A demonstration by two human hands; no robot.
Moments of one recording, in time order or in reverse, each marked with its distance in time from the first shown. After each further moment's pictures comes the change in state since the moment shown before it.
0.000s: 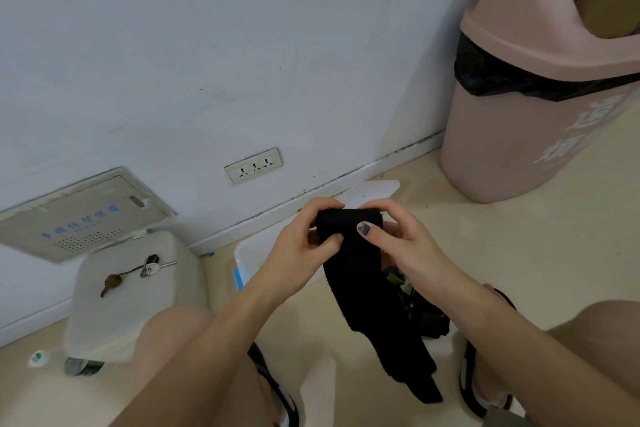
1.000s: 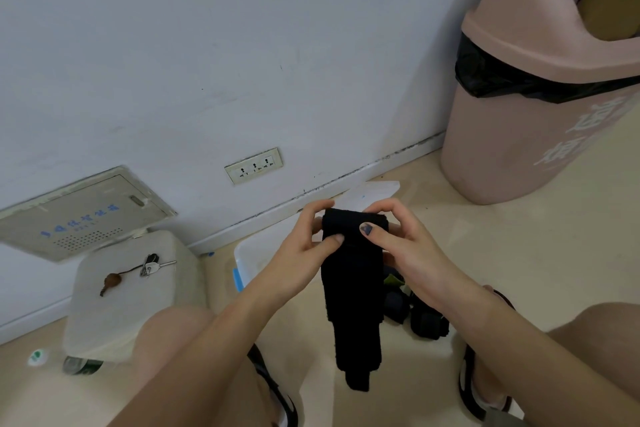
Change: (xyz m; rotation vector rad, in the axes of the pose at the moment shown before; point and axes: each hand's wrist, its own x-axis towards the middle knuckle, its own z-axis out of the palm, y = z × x) left_hand -0.001 -0.006 0.002 -0.140 -0.072 -0.176; right_hand 0.002 0.005 -0.001 0.075 0.036 0.031
